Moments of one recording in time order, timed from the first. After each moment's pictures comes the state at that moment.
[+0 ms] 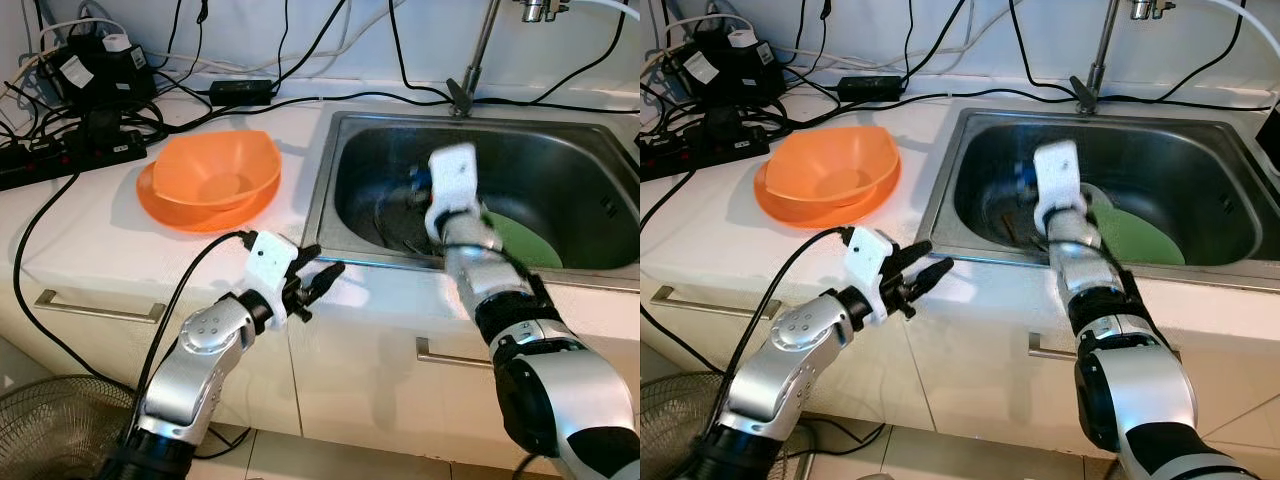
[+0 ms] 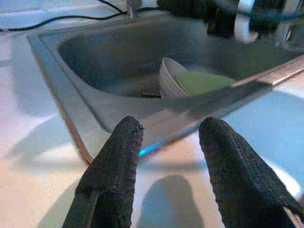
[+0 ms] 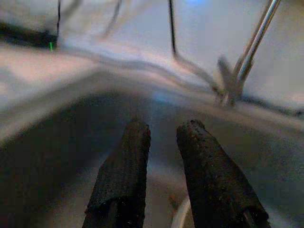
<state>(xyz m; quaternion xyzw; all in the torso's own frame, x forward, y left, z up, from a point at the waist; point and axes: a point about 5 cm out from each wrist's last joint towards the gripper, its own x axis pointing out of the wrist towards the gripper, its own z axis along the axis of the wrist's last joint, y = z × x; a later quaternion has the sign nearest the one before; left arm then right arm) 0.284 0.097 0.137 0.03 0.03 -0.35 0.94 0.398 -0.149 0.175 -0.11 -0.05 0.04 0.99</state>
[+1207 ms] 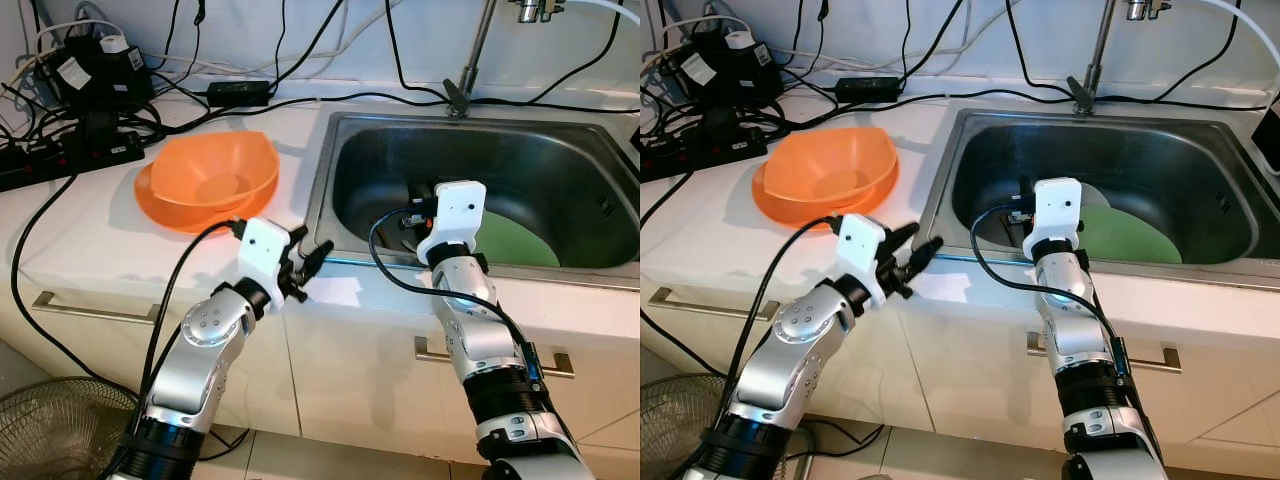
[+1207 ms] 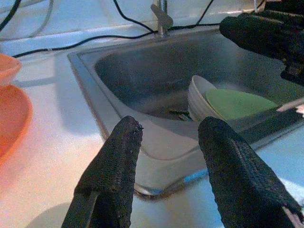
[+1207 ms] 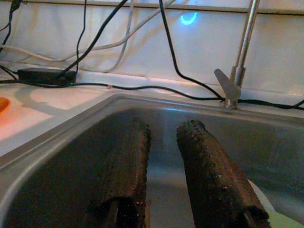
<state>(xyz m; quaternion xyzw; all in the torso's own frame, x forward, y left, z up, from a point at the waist) 0.296 0.101 0.142 0.02 -0.01 -0.29 0.96 0.346 -0.130 0.151 -0.04 -0.10 0.03 0.99</state>
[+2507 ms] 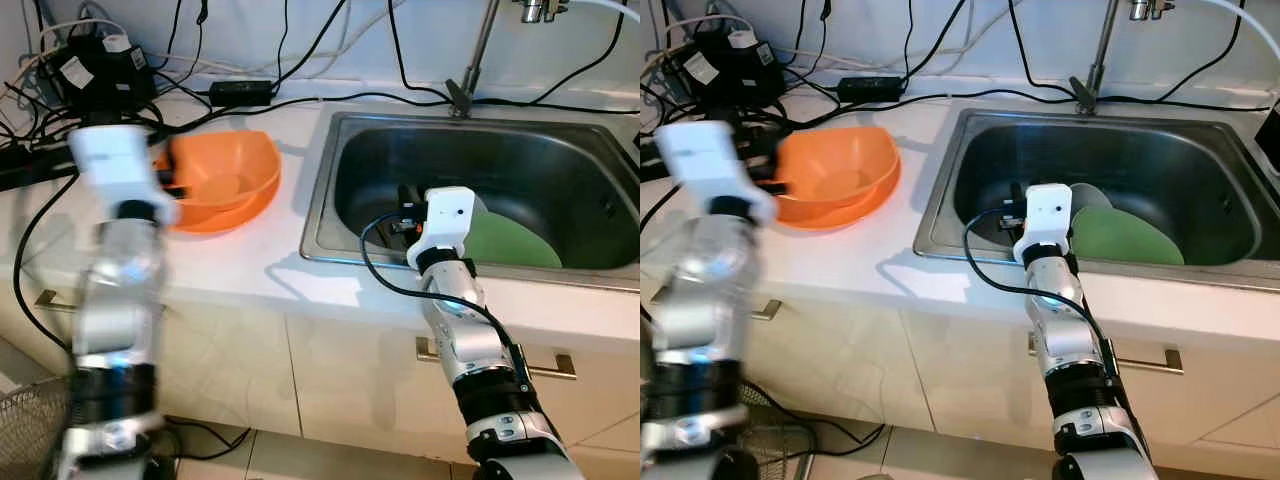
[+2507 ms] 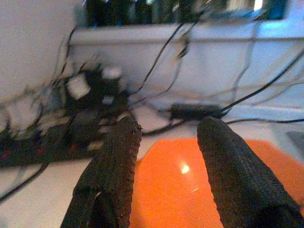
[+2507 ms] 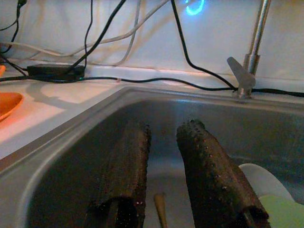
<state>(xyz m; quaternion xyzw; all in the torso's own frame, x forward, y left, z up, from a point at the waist) 0.329 0.220 0.218 -0.02 -0.10 0.10 0.99 0.346 -0.118 0.143 -0.02 -0.08 0.04 1.00</state>
